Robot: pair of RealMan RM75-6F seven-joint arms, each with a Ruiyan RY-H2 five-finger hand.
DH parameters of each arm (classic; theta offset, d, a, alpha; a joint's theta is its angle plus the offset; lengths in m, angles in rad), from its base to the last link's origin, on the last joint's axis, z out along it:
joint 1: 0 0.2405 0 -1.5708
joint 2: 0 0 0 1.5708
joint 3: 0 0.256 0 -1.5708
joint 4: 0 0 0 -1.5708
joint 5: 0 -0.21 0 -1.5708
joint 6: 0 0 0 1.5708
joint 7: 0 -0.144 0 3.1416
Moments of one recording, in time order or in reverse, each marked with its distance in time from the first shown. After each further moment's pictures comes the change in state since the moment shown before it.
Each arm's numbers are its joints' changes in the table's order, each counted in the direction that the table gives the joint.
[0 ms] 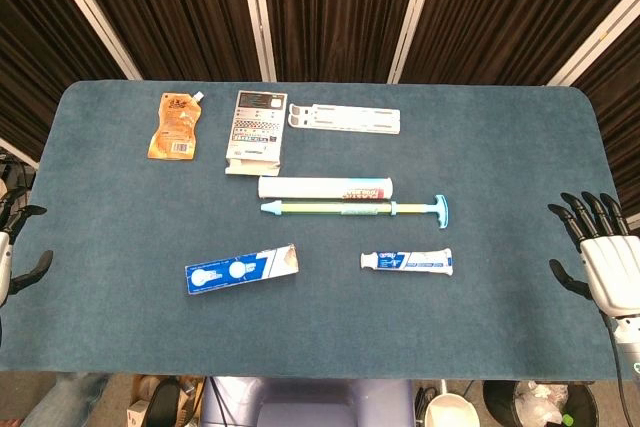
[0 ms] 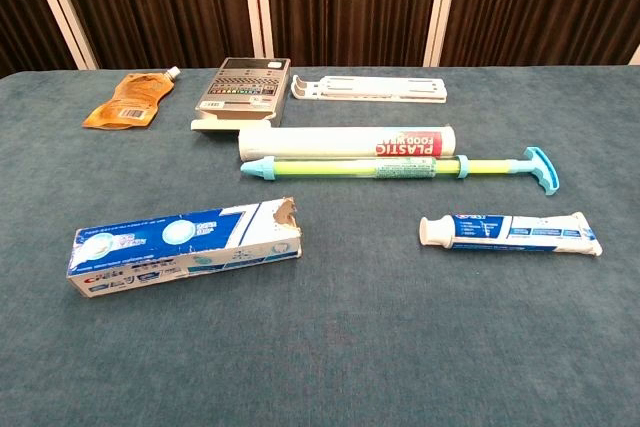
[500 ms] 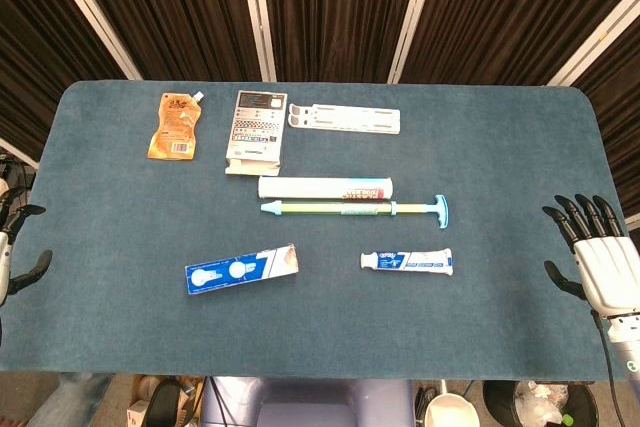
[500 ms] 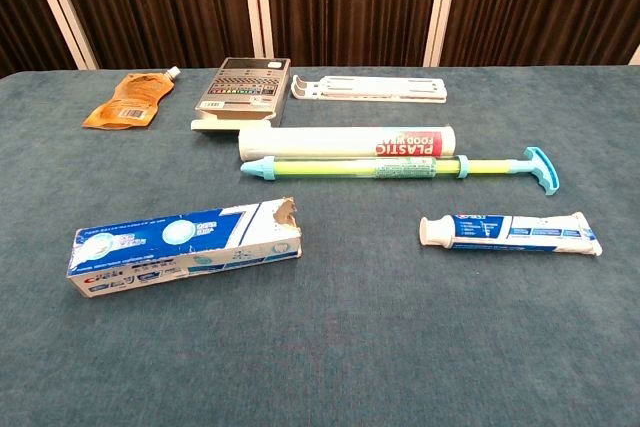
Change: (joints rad) left arm -0.001 -0.003 0.000 -0.003 0.005 -0.002 0.001; right arm 0.001 -0.035 -0.014 0.035 0.001 0.016 0.002
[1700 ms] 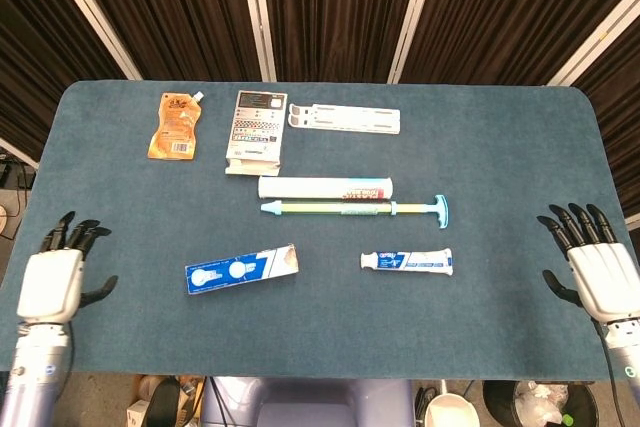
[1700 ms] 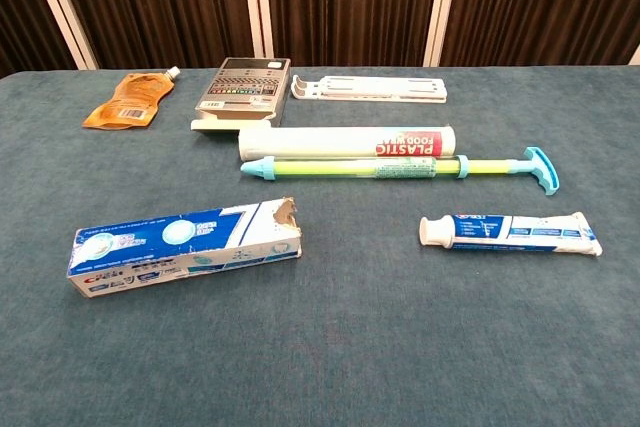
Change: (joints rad) left arm -0.031 -0.304 0.041 -0.009 0.033 0.012 -0.218; right arm 0.001 0.029 -0.019 -0.040 0.004 0.029 0.044
